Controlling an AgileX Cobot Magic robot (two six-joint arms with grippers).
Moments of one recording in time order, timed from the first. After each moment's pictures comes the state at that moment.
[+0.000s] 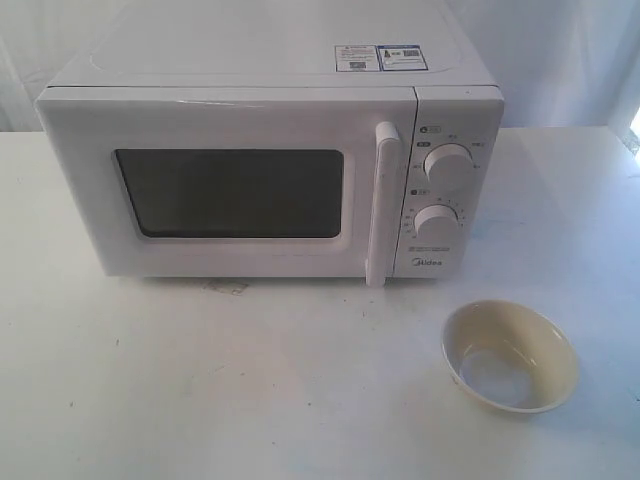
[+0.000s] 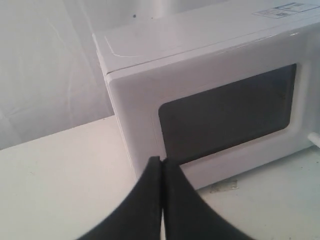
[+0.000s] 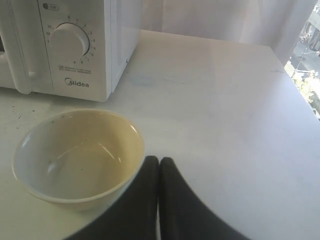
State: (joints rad) left arm -0.08 0.29 -0.31 -0.92 0.34 1.06; right arm 0.02 0.01 -0.01 -0.07 0.36 0.01
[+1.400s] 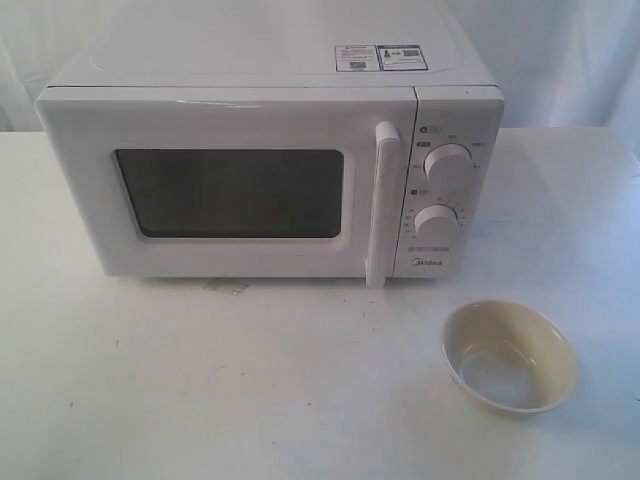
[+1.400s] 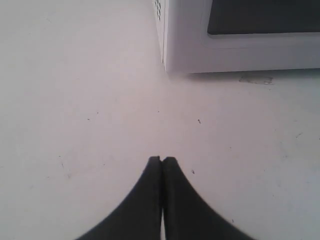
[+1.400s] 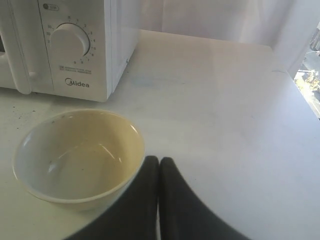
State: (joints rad) left arm -0.08 0.00 0.02 -0.26 0.43 0.21; right arm 0.02 0.01 -0.01 -0.07 0.36 0.01
